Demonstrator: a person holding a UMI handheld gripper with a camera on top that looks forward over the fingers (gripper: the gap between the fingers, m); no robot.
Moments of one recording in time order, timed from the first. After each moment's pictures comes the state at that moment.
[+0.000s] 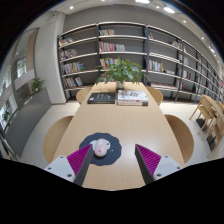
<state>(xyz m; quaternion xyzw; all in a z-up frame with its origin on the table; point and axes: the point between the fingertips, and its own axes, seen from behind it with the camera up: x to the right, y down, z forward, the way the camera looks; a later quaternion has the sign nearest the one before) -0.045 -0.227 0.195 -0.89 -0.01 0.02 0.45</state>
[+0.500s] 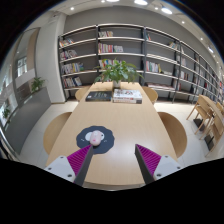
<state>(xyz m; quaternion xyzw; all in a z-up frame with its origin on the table) -0.012 -0.292 0.199 -0.89 -0.01 0.01 0.45</state>
